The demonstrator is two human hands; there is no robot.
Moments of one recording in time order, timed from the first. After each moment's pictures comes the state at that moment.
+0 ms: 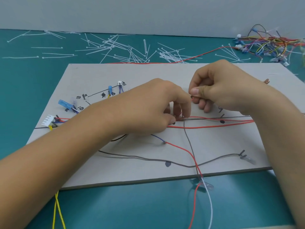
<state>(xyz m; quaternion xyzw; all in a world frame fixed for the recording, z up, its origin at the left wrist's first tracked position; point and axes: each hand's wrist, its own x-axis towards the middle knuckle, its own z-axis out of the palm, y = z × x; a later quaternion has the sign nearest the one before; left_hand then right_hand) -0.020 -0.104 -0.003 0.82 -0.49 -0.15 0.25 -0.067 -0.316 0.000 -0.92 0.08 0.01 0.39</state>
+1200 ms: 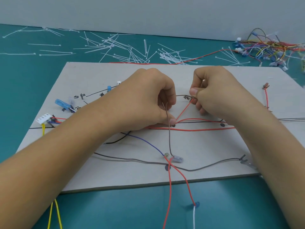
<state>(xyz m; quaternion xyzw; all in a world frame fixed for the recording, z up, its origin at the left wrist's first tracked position) -0.009 -0.098 -0.007 0.86 -0.39 -0.09 0.31 -0.060 -0.298 -0.015 -0.93 0.18 -0.07 0.31</state>
